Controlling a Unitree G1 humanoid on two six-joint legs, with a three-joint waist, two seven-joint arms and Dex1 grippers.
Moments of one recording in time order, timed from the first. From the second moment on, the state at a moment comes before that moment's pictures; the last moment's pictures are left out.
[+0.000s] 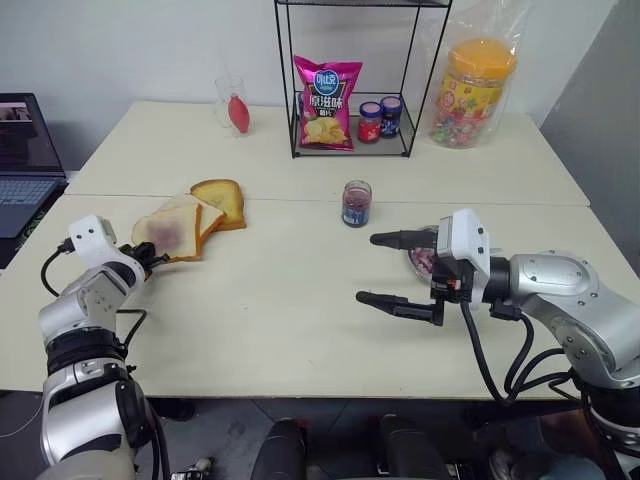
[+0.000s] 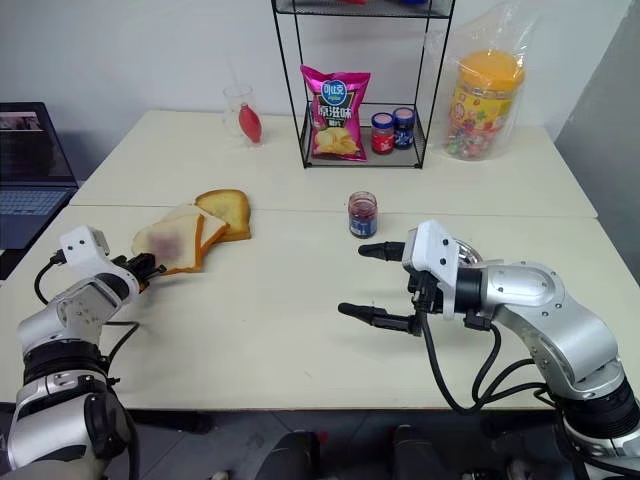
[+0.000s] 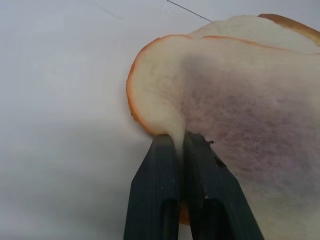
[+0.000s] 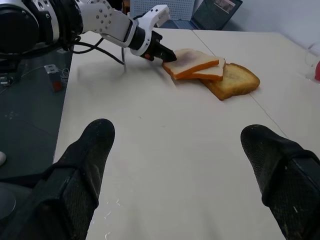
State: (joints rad) left arm -0.60 0.62 0.52 0.67 -0.41 0.54 -0.25; right arm -0.42 -0.70 0.09 -0.58 0.57 0.65 0.86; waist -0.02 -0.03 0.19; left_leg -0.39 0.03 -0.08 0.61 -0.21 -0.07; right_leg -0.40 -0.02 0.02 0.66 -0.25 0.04
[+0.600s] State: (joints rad) left arm -0.32 0.47 0.65 -0.06 -0.94 0.90 -0.30; right arm -0.40 -0.72 0.07 -0.58 0.57 0.64 0.87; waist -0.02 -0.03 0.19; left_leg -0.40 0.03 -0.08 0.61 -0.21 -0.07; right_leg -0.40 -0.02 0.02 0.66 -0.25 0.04
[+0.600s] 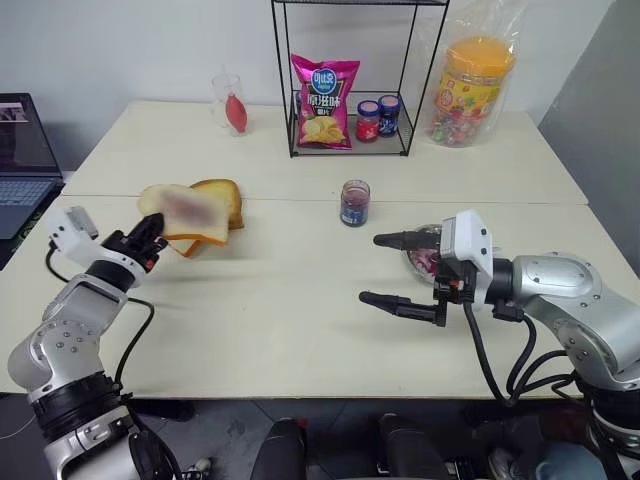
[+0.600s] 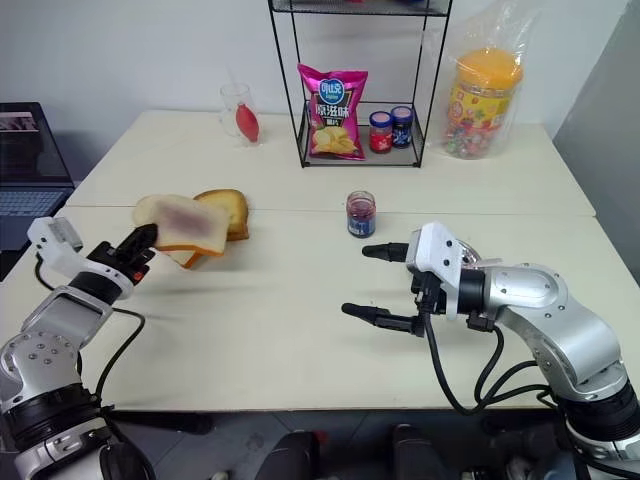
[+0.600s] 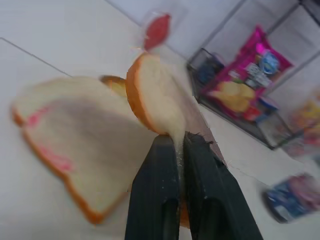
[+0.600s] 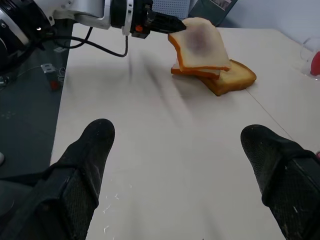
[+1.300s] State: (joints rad) left arm -0.51 0.74 -0.23 0.09 -0.48 0.59 -1.11; right arm 0.04 -0.93 -0.20 -0.78 0.67 0.70 0.92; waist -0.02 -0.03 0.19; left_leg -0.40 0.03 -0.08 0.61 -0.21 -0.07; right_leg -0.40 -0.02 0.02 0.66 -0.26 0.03
